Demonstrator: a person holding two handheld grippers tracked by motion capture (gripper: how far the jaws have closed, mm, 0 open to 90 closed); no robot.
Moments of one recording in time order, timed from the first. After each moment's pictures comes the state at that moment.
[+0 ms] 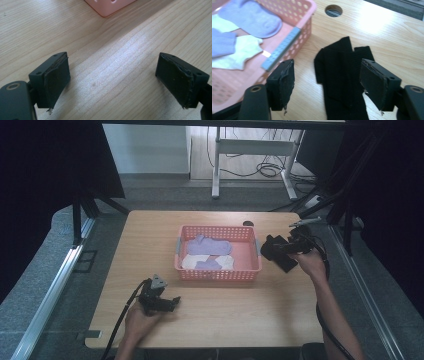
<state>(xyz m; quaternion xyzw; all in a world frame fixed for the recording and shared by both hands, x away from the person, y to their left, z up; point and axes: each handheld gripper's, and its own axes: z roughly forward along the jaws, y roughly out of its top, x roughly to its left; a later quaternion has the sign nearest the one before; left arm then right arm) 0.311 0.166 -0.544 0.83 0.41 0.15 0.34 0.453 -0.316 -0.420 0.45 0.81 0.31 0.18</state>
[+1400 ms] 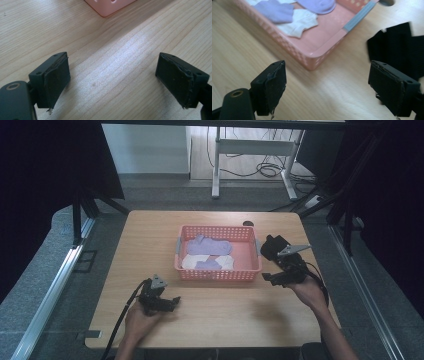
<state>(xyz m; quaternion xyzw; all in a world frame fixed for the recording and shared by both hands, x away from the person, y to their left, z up) 0.311 0.166 -0.545 0.83 0.41 0.15 0.34 0.365 -0.278 -0.442 0.37 0.86 0.32 0.15</state>
